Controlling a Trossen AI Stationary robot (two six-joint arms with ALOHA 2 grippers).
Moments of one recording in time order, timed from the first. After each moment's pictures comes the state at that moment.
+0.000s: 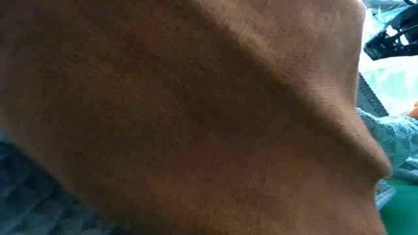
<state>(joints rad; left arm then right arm) -0.55 0.00 0.06 0.00 -0.35 0.31 -0.24 0.01 0.12 -0.41 0.12 -0.16</state>
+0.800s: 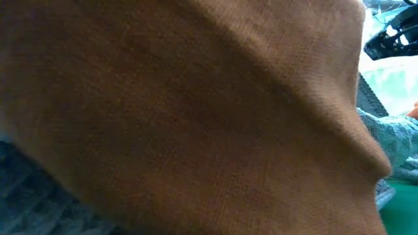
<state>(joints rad) -0.55 0.01 0.08 0.20 -0.39 0.23 -0.24 0.01 0.12 -0.41 0.12 -0.16</state>
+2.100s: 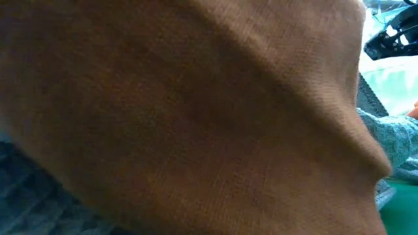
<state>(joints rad) -0.46 1.08 0.88 -1.14 -0.27 -0.30 -0.24 0.01 0.12 -0.41 0.12 -0.16</state>
